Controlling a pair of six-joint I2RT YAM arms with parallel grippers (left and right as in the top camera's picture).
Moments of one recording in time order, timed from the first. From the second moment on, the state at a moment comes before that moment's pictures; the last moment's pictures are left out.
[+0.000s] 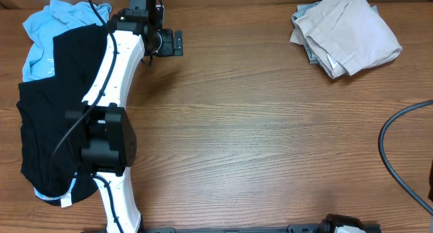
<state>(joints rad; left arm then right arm) -0.11 2.16 1.95 -0.90 0.07 -0.15 -0.16 1.06 1.64 -0.12 0.06 0.09</state>
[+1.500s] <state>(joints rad) -0.11 2.16 1.95 -0.90 0.07 -0.15 -0.01 0.06 0.02 0.27 -0.15 0.12</state>
